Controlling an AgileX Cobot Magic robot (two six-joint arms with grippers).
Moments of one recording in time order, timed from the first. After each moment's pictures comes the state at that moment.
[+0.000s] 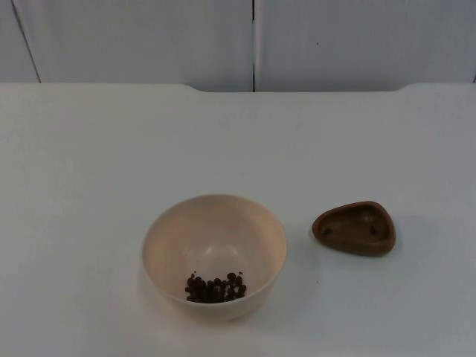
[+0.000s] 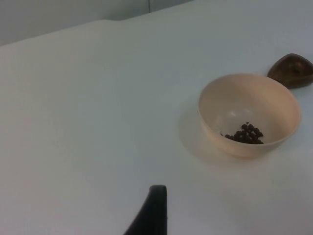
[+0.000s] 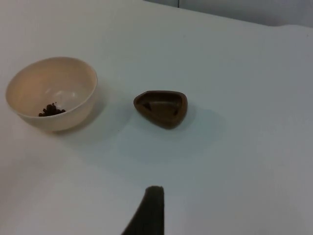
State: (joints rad) right arm 0.40 0.00 -0.52 0.03 1.08 -0.04; left arm -0.40 0.00 -0.50 -0.05 1.07 0.04
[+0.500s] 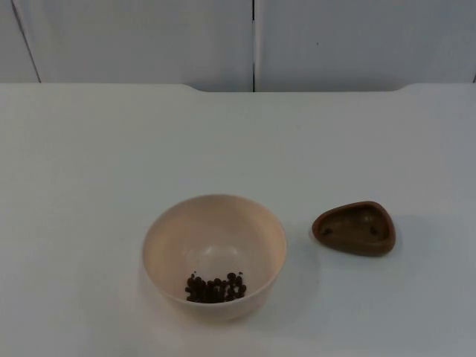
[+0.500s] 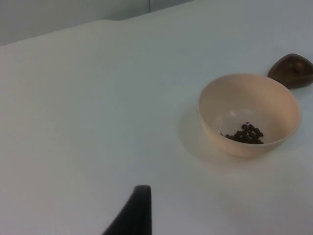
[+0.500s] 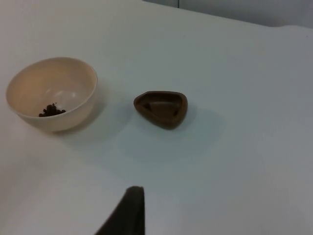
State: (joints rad) right arm 0.40 0.00 -0.52 0.03 1.08 -0.04; left arm -0.40 0.00 -0.50 -0.05 1.07 0.04
